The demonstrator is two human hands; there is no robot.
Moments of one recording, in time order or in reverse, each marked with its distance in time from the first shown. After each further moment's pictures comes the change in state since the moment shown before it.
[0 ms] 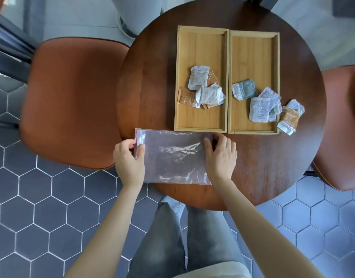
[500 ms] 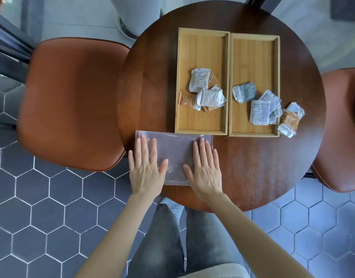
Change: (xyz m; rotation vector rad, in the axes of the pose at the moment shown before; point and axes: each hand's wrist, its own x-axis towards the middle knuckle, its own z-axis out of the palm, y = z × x) left_hand -0.028 -0.006 0.013 0.683 -0.332 0.413; right_hand -0.039 0.008 0.016 -0.351 -0.289 -0.427
